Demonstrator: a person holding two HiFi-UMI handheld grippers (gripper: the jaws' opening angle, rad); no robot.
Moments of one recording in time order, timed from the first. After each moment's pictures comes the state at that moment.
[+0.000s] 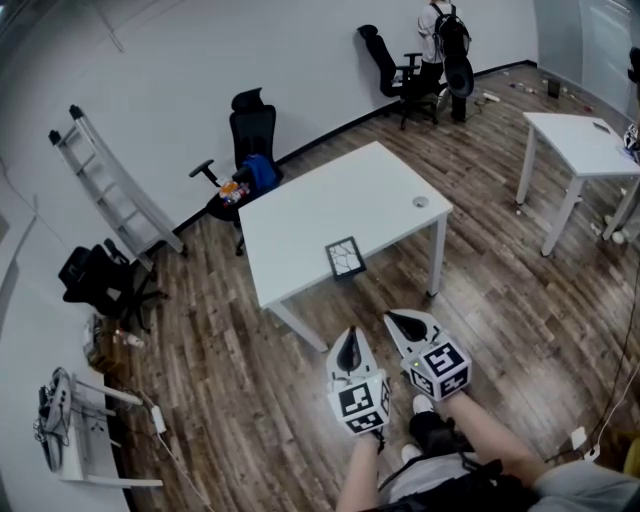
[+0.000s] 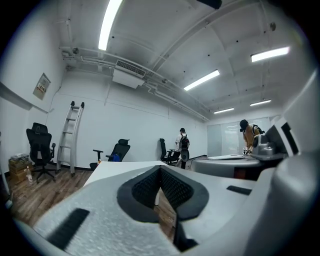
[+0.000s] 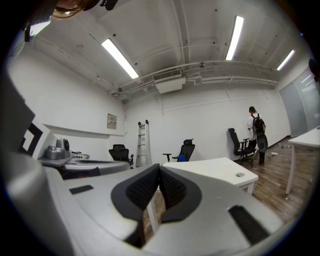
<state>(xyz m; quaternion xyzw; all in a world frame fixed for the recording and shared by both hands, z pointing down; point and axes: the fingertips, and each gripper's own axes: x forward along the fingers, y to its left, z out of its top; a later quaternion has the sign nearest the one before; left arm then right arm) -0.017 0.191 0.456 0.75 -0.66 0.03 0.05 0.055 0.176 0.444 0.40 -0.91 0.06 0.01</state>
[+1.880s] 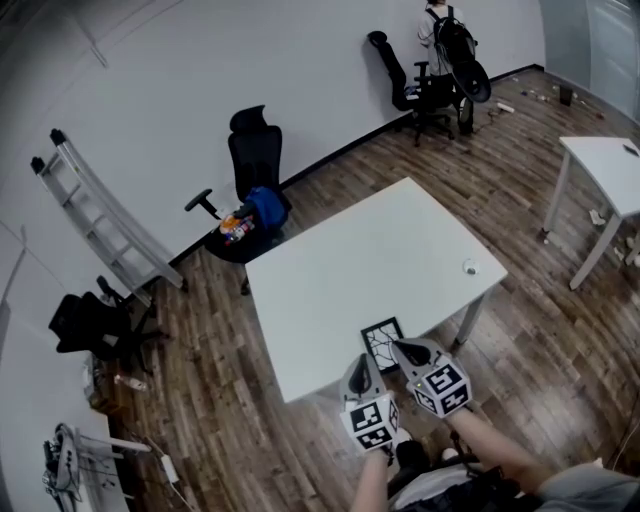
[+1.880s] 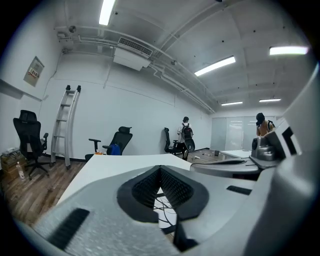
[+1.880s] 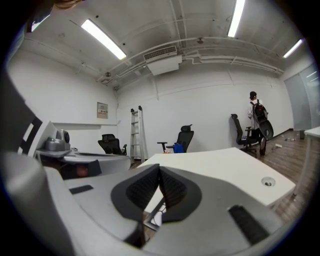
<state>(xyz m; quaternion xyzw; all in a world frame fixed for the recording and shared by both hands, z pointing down) -0.119 -0.112 0.519 0.74 -0.66 0.06 0.11 -0.050 -0.127 0.516 0.40 -0.91 0.11 0.07</state>
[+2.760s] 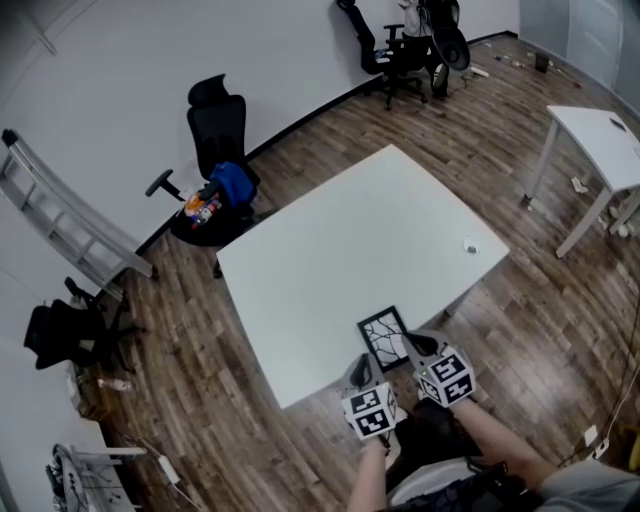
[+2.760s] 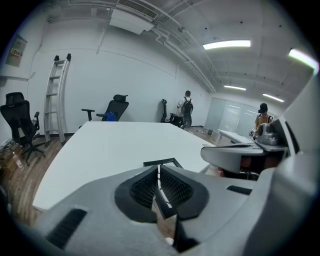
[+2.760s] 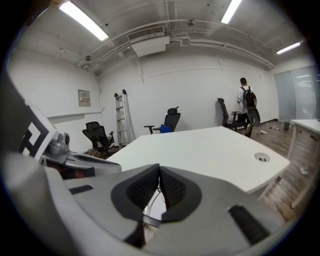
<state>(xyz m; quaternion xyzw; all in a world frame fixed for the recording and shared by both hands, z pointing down) -0.136 -0.150 0.636 0.74 -0.60 0.18 0.24 -0.042 -0.174 0.606 0.45 -0.86 0.17 0.15</state>
